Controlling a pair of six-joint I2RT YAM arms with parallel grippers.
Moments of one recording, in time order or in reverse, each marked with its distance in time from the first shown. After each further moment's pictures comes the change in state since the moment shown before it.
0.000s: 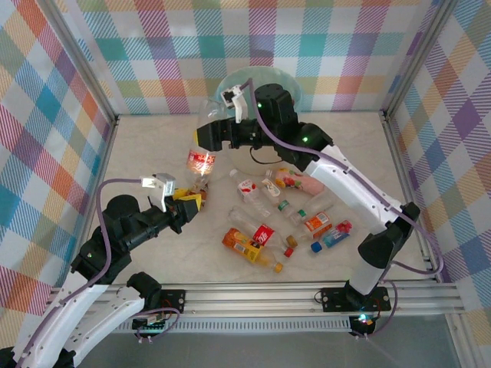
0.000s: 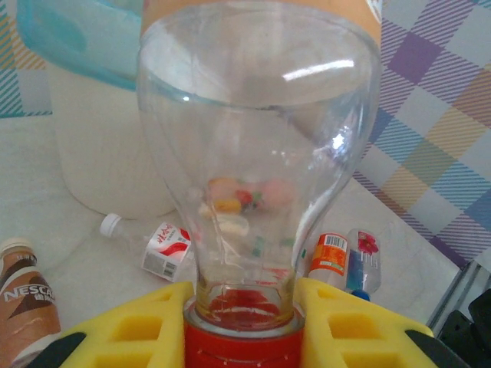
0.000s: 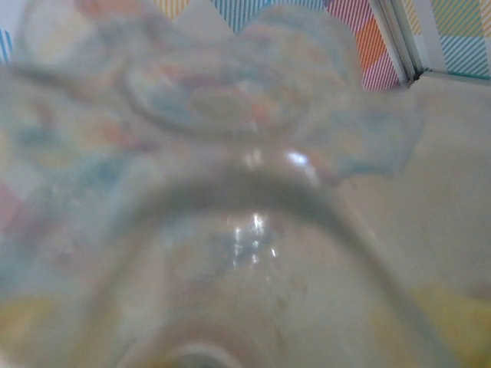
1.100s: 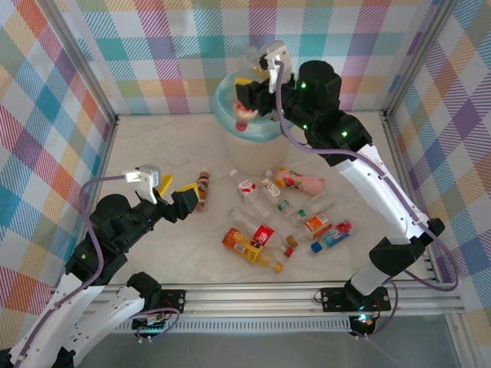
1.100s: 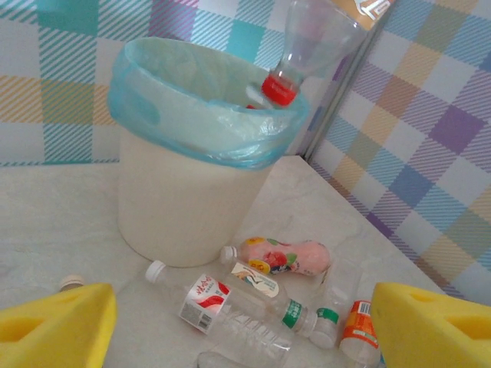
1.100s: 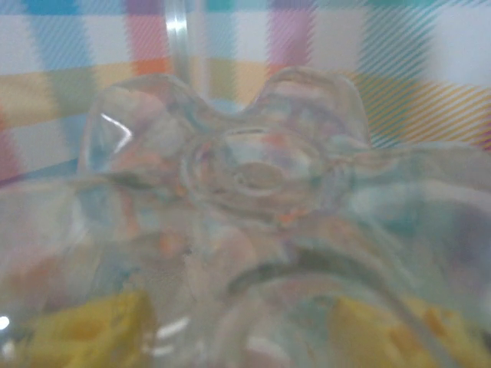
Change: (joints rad) left arm -0.002 0.003 0.053 0.048 -0.188 -0.040; right arm -0.116 -0.099 0.111 0.069 0.486 -0.549
